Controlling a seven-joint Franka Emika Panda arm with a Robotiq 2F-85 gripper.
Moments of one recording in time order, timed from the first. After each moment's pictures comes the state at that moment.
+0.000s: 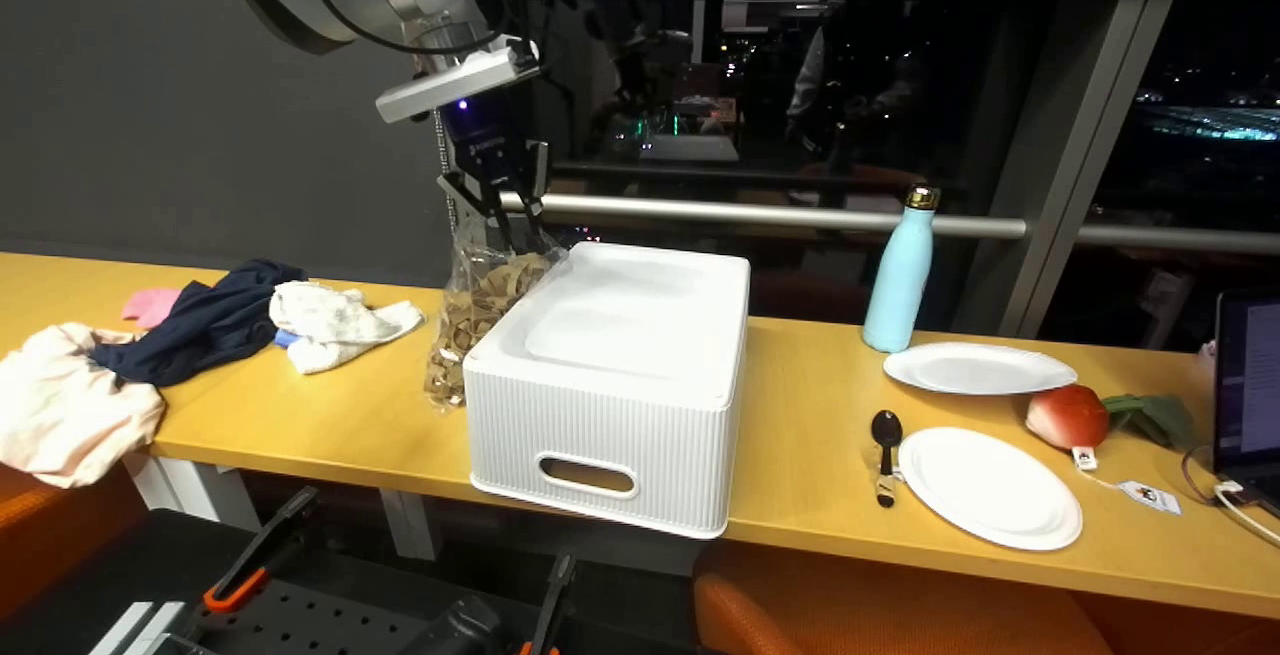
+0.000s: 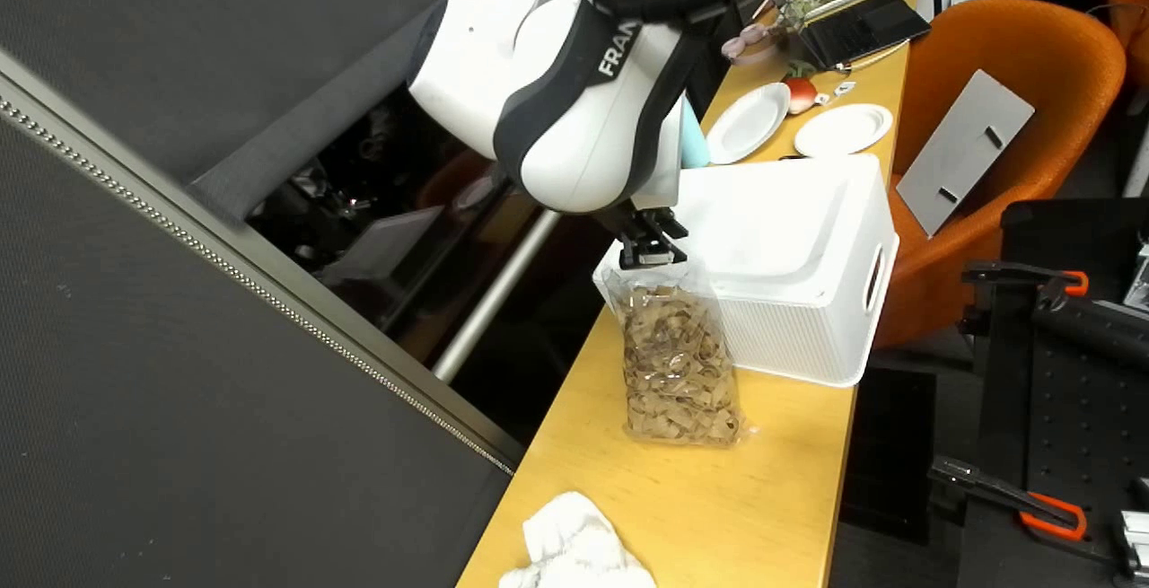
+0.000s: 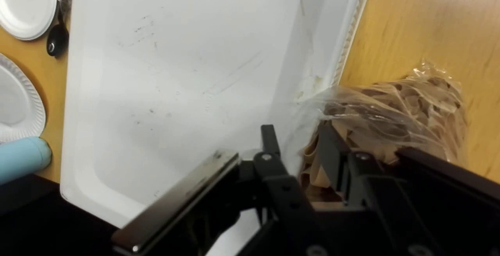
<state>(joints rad) 0.17 0.40 0.01 -1.78 -0.39 2.05 0.10</state>
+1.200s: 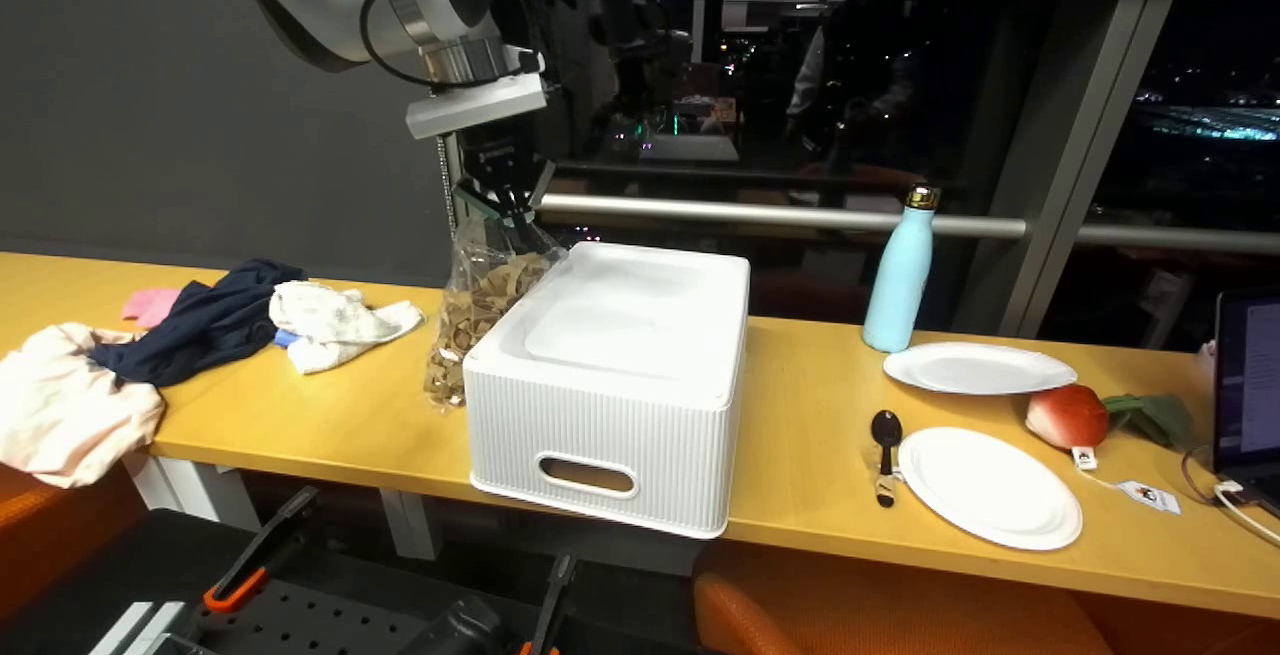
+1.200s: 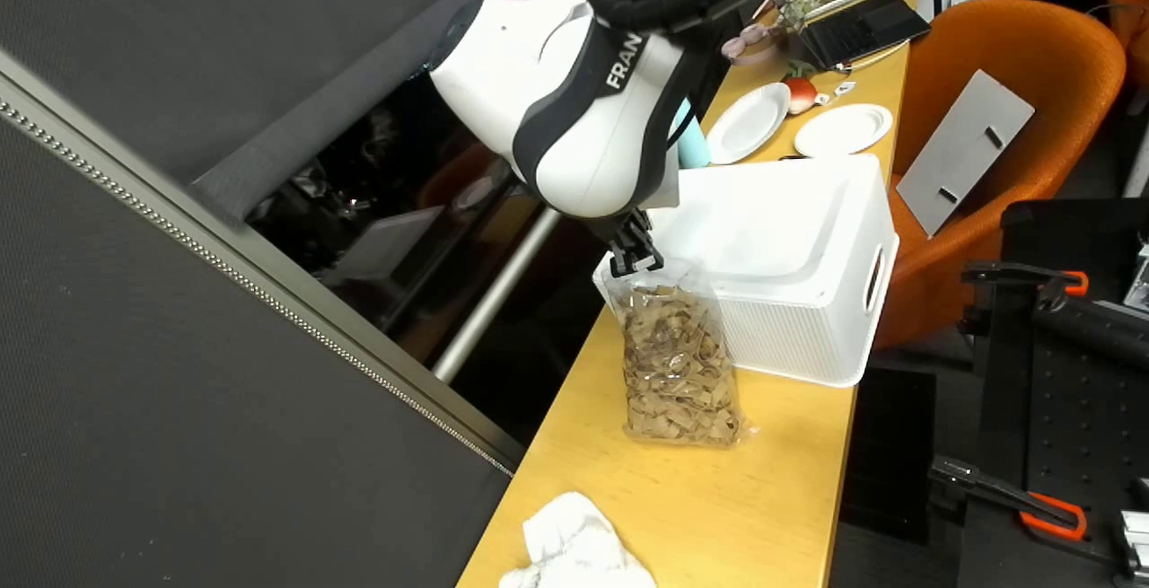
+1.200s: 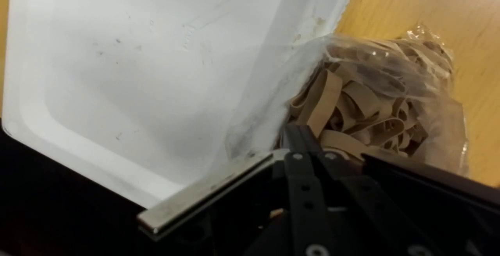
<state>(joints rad) 0.12 0.43 0.03 -1.79 -0.33 2.25 -0.08</state>
